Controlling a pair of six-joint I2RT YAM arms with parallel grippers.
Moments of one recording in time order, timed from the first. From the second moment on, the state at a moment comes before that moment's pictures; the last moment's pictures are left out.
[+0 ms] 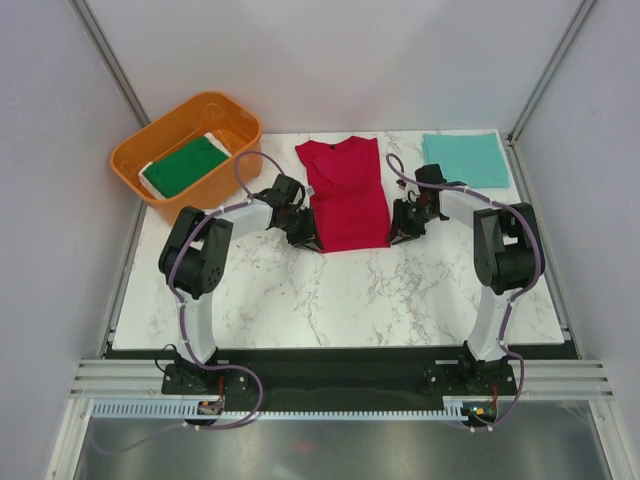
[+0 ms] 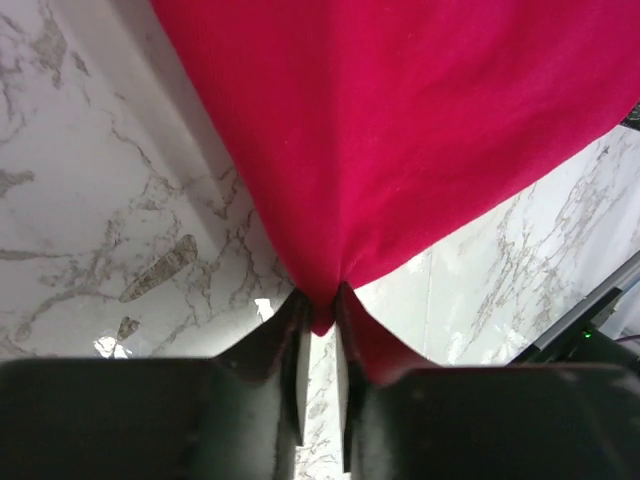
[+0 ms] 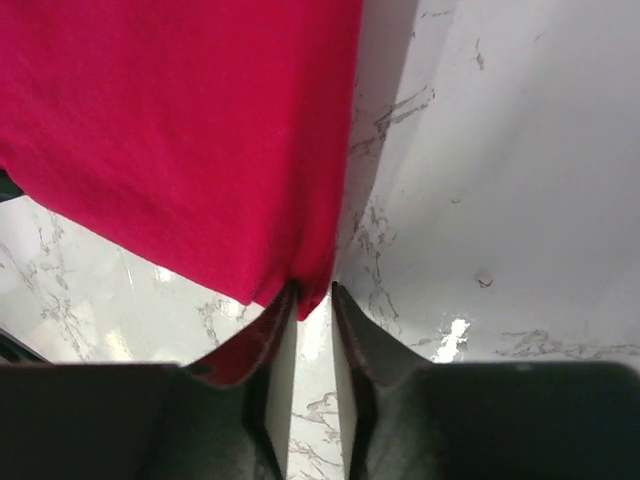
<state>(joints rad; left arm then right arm) -0.44 2.01 1.28 -0.36 0.46 -0.49 0.17 1.97 1.29 -0.55 -0.44 0.17</state>
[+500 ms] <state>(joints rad) -0.42 2.00 1.28 -0.37 0.45 -0.49 0.17 1.89 1.20 -0.52 -0.37 0.23</state>
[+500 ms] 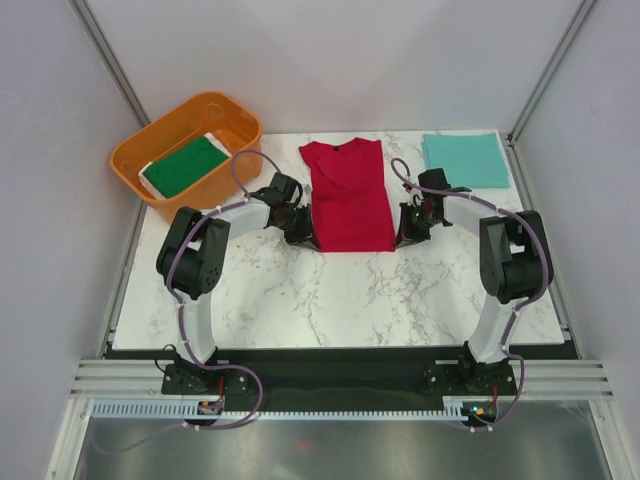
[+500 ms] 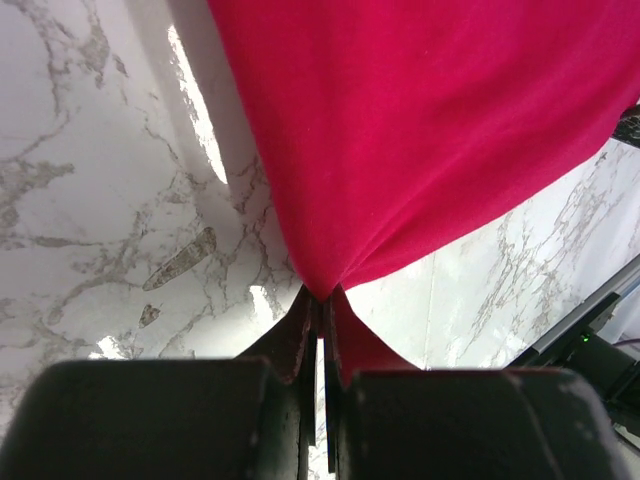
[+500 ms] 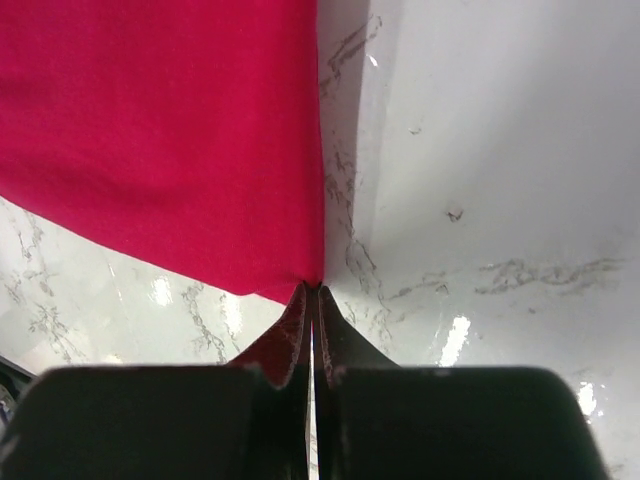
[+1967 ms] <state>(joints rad) -0.47 1.80 1.31 -0.50 0.43 -0.53 0.31 1.60 1.12 -0.64 -0.12 0.42</state>
